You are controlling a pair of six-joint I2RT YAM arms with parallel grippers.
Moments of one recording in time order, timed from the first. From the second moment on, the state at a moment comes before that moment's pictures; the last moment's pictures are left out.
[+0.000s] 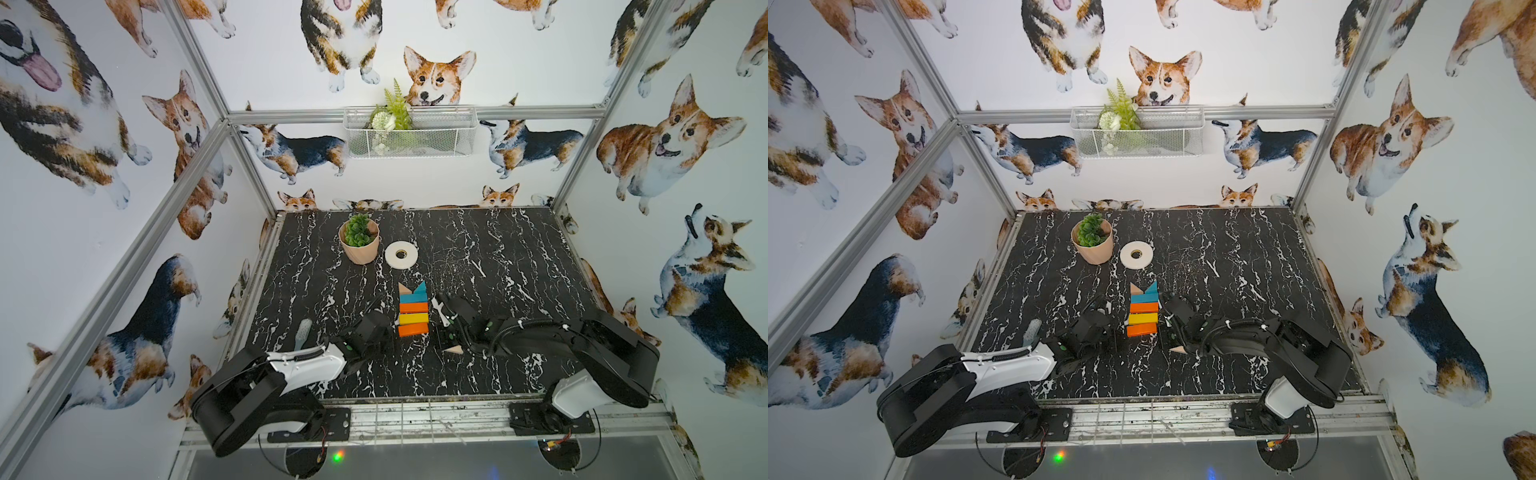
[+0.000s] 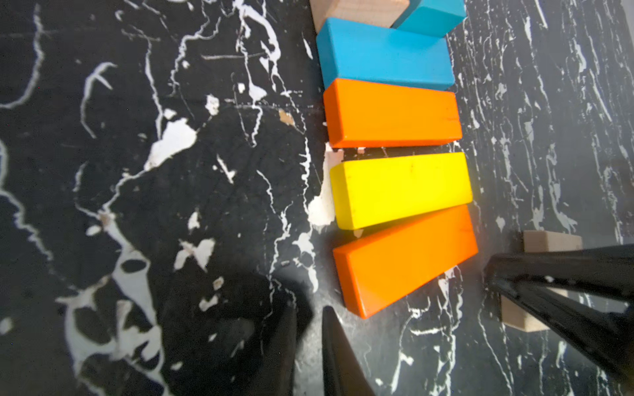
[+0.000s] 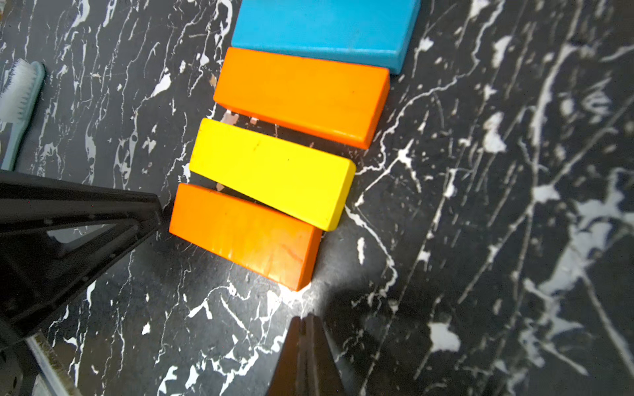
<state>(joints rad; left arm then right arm) -0.81 1.31 0.36 0.11 -0.06 -0.76 0.94 1.52 0.62 -0.01 -0.05 0.61</state>
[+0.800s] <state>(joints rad) -0.81 1.38 0.38 0.18 -0.04 -0.77 0.94 1.51 0.59 -0.01 -0.04 0.63</state>
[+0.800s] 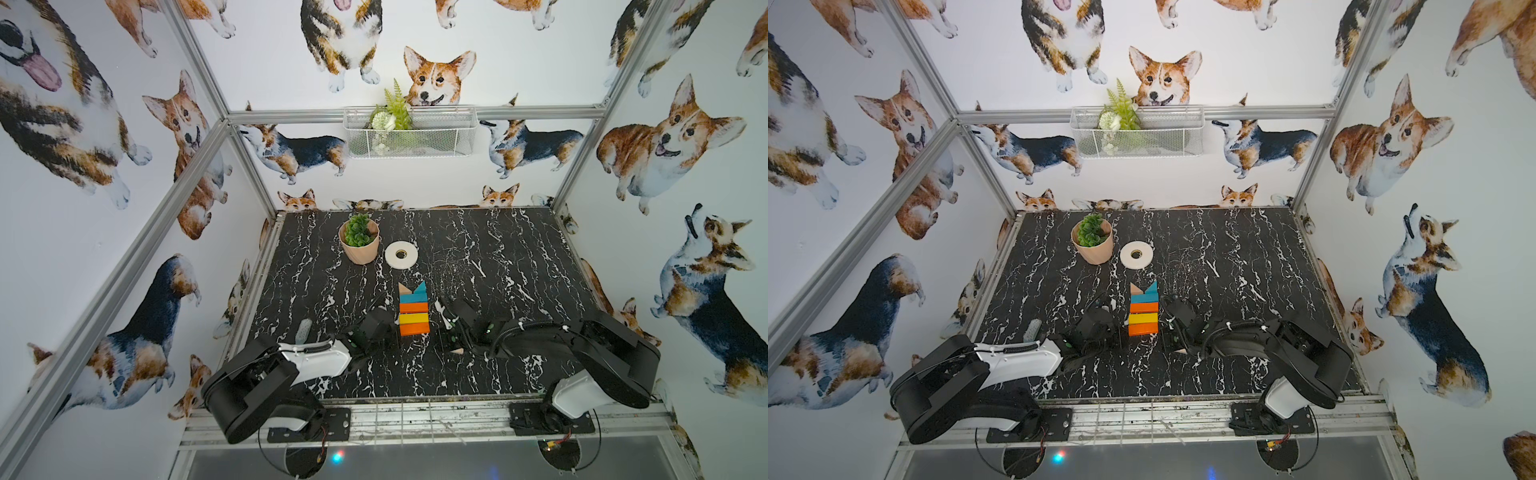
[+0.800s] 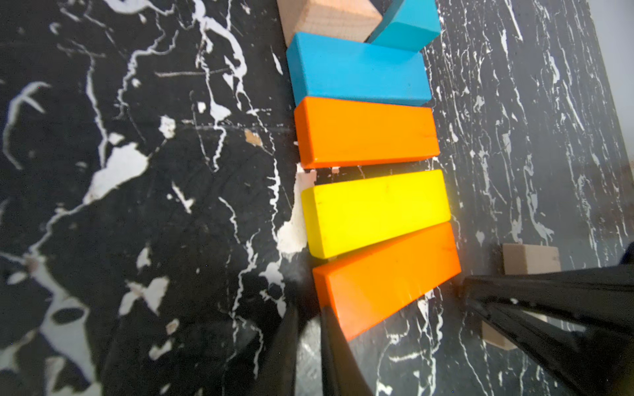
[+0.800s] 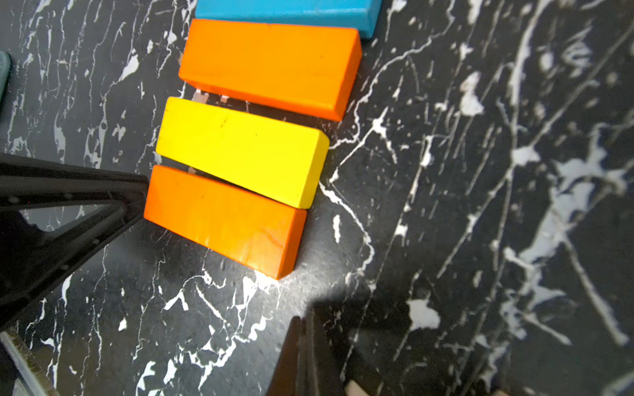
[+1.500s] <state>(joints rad) -0.82 1.17 0.32 0.00 -0.09 -0.77 0.87 0.99 0.46 -0.45 0.16 0.68</state>
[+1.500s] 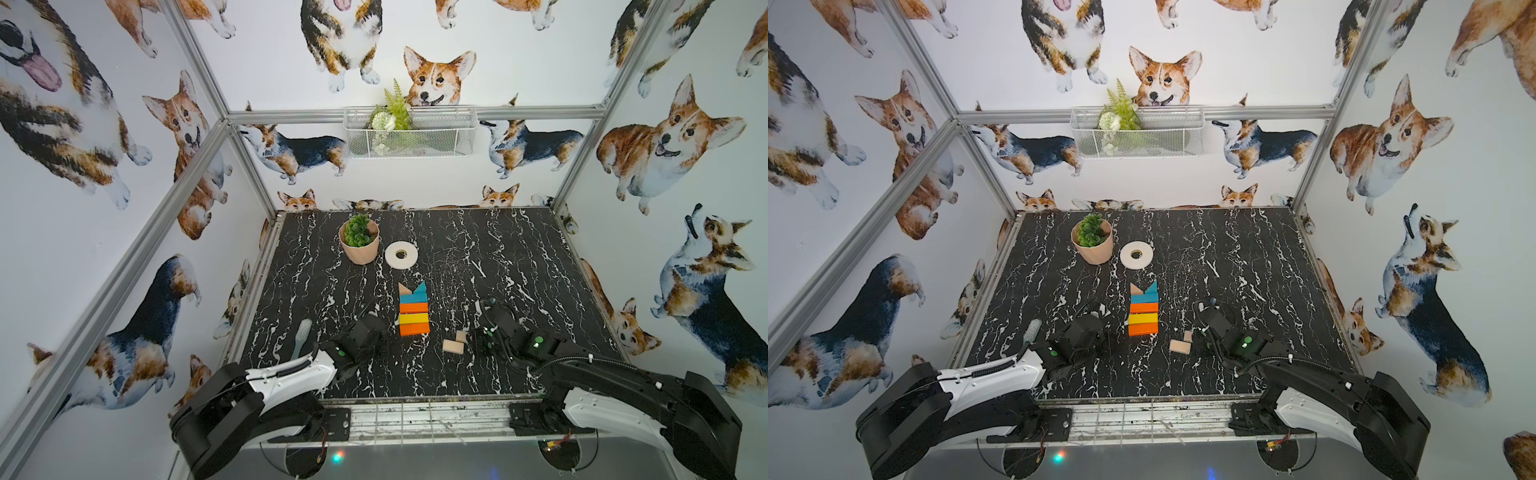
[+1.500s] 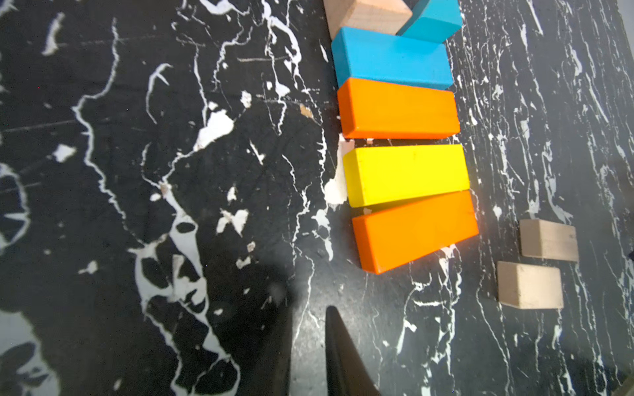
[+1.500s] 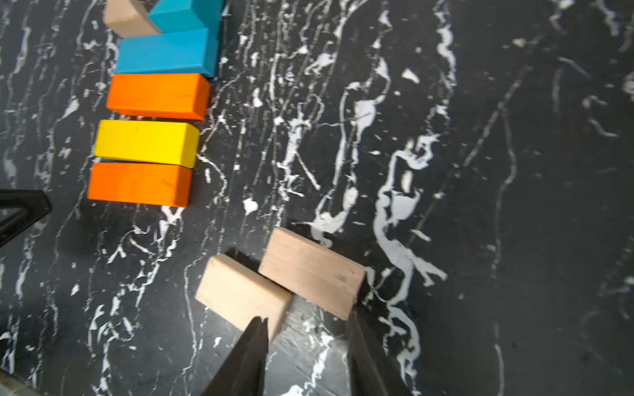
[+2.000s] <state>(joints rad) -0.89 1.24 0.33 0.05 -0.10 -0.79 0.78 1.18 0.45 -0.33 0.09 0.62</state>
